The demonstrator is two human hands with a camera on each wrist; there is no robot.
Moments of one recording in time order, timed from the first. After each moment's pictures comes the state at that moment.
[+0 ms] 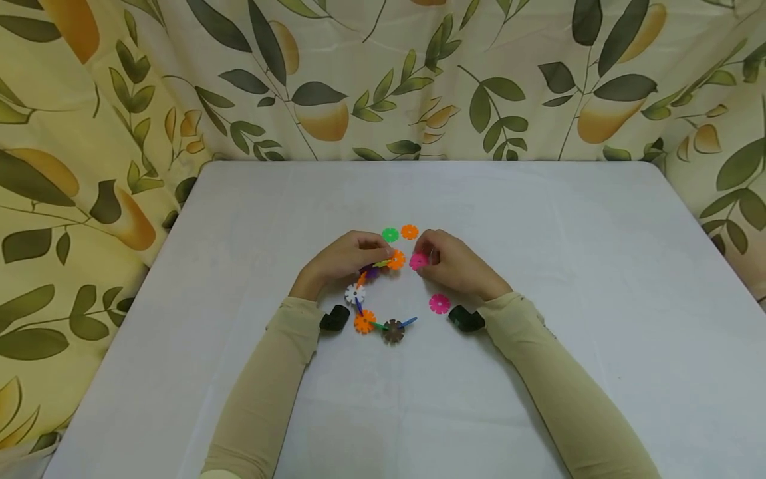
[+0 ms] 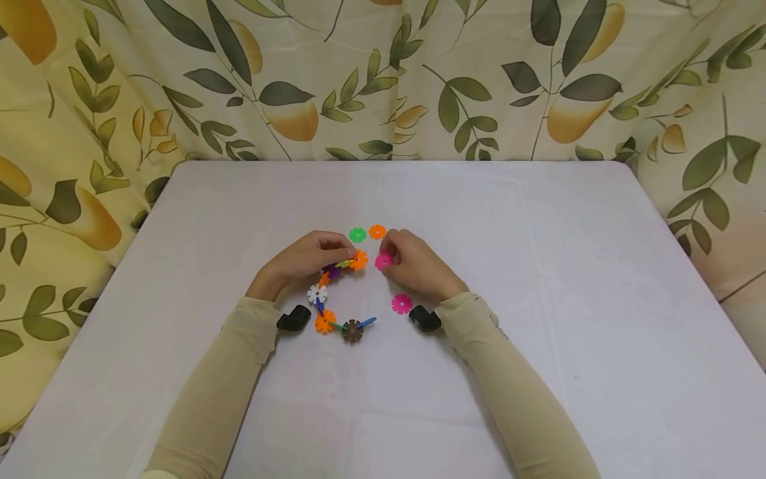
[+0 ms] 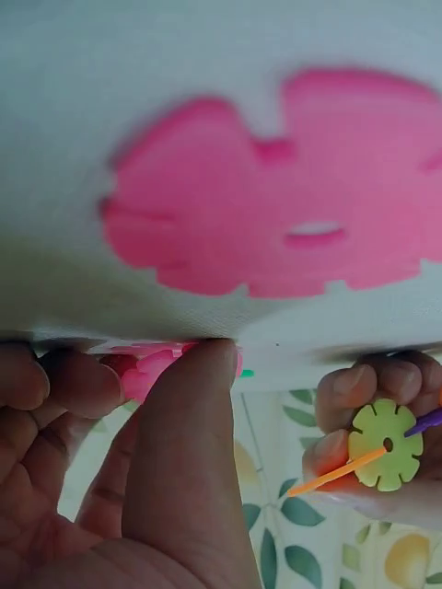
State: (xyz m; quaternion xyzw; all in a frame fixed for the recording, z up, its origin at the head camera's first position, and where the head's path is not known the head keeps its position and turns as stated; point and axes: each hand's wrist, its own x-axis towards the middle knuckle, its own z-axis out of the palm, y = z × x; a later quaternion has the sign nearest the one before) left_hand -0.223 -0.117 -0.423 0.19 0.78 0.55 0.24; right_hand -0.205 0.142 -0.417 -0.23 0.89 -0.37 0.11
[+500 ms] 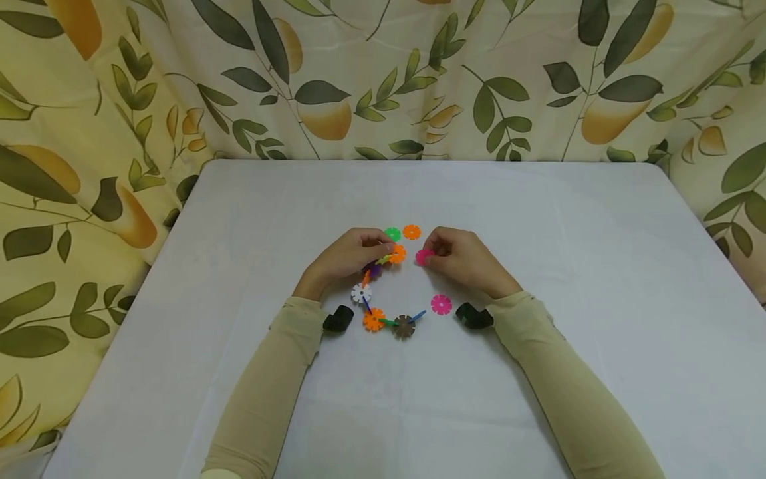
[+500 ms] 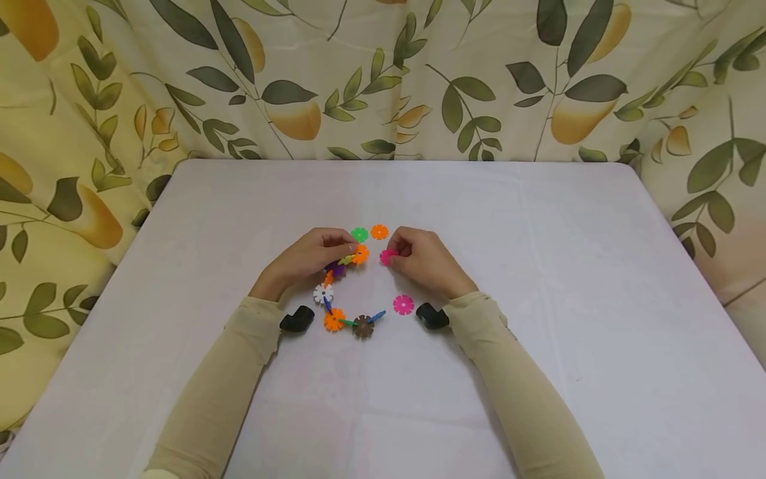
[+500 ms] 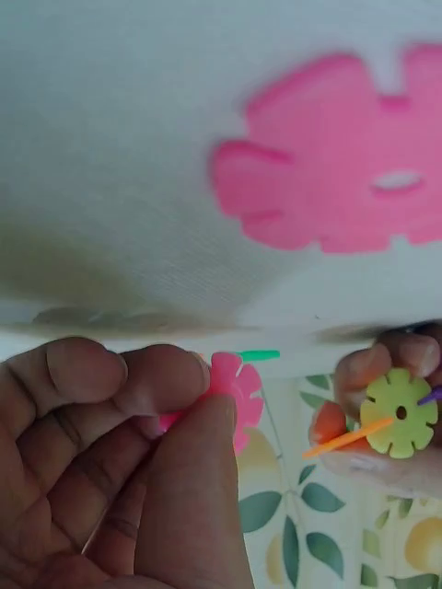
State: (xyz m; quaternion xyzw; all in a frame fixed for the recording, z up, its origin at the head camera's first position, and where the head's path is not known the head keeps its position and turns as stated) left_hand -0.226 -0.114 -0.427 0.18 0.80 0.54 0.21; right_hand -0.207 0.148 -0.413 -0.18 0.89 -0.41 0.10
